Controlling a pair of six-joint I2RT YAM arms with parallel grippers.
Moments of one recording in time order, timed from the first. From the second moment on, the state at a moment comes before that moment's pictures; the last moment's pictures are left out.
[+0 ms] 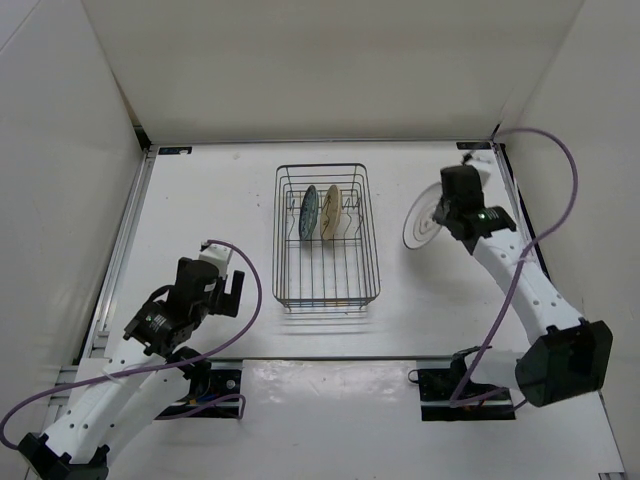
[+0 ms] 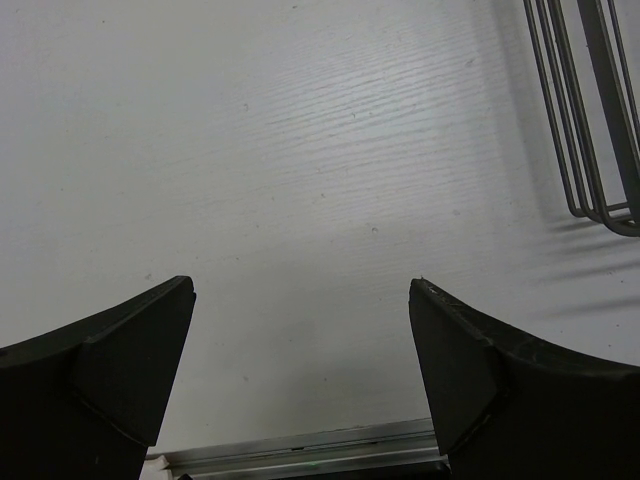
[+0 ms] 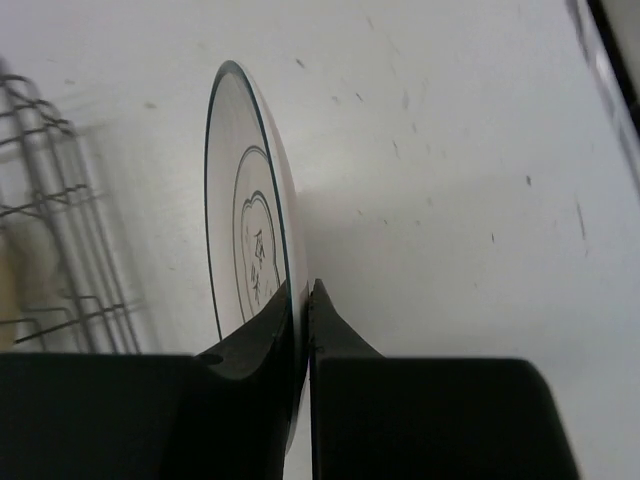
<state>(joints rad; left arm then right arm) -0.56 0.57 0.63 -0.81 -0.36 -0.12 0.38 1.29 1.22 -0.62 0.48 0.40</state>
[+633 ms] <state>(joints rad) -0.56 0.55 0.63 -0.82 -0.29 -0.12 -0.08 1.27 0.66 -0.22 -0.11 0.73</state>
